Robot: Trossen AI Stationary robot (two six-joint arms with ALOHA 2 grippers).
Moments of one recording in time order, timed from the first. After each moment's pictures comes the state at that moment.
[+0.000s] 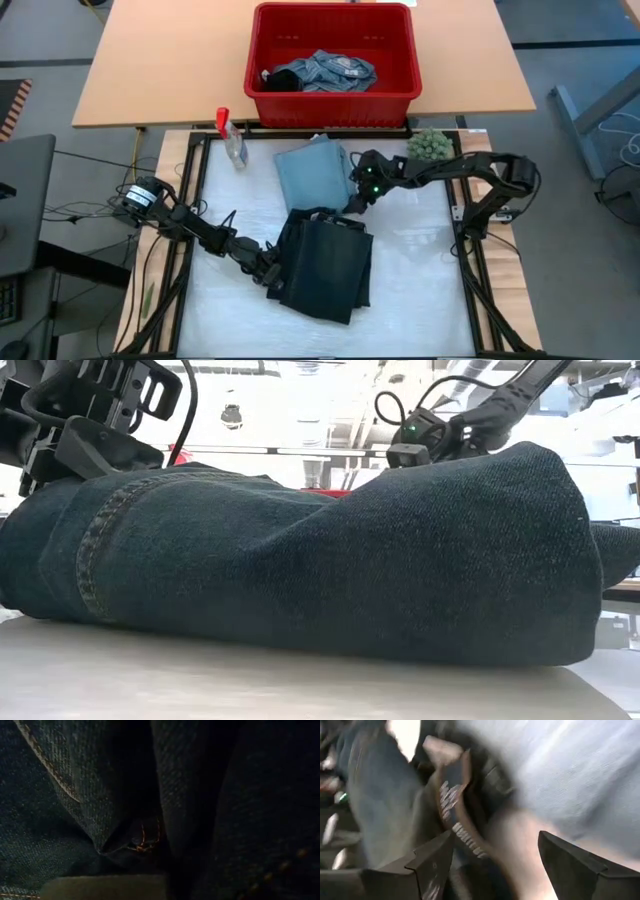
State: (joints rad) left arm -0.37 1.75 0.37 0.99 0.29 -1.59; right arm -0.34 1.60 0.81 -0.05 -0.52 0.56
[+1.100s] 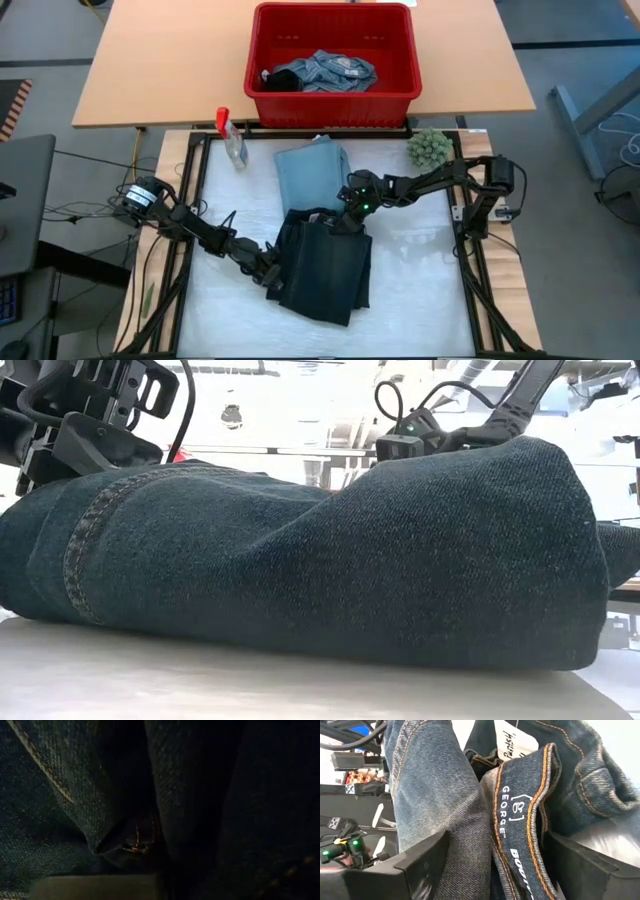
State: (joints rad) left arm -0.38 1.75 0.37 0.99 0.27 -1.58; right arm -0.20 1.75 0.76 0.38 -0.62 0.71
